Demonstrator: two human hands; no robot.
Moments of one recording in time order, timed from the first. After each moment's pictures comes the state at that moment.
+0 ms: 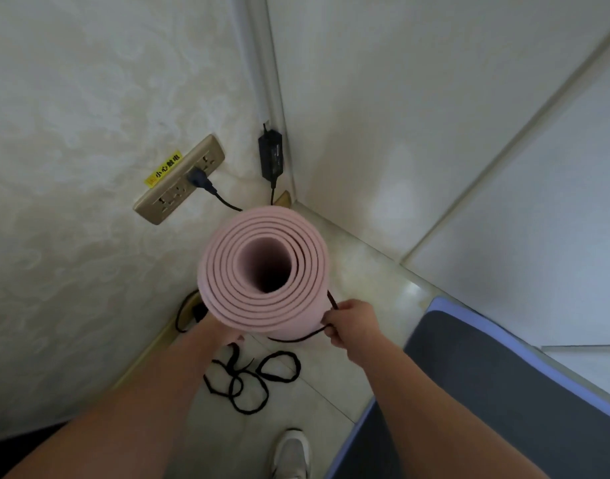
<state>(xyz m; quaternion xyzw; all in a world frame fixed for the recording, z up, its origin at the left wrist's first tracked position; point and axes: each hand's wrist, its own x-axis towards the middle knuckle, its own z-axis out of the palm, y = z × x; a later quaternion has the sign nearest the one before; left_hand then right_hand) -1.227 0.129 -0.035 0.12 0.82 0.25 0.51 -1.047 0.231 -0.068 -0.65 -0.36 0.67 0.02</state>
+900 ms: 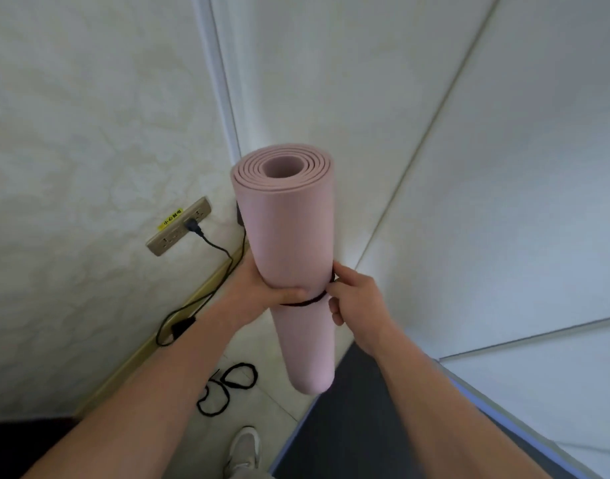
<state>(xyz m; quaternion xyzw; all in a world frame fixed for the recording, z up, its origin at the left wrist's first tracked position) -1.118 0.165 0.178 0.33 0.61 0.53 0.48 -0.941 0.246 0.212 -0.48 -0.58 0.64 0.15</state>
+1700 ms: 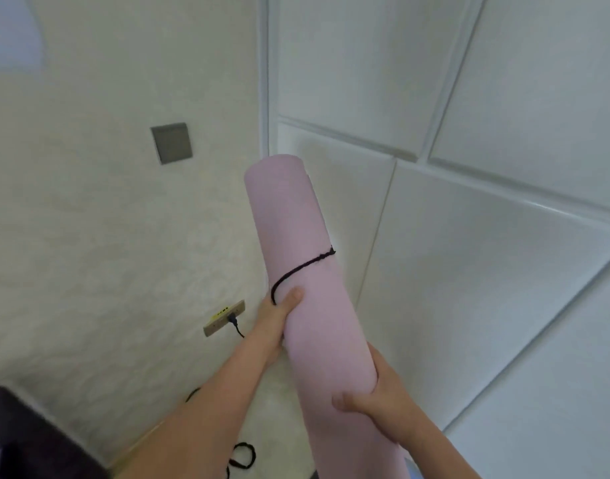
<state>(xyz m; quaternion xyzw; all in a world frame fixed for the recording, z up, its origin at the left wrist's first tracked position) -0.977 0.054 0.525 0.14 0.51 0.72 0.45 -0.757 0.113 0.495 -0.35 -0.74 0.56 0.15</state>
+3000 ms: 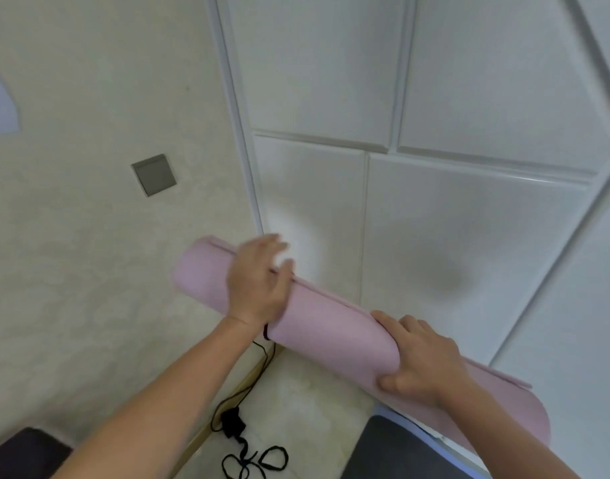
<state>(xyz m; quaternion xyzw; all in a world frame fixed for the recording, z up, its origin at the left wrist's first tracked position) -1.009 0.058 0.590 0.54 0.66 0.47 -0.21 -0.728 0.138 0.557 -0.40 -0.91 0.10 0.00</state>
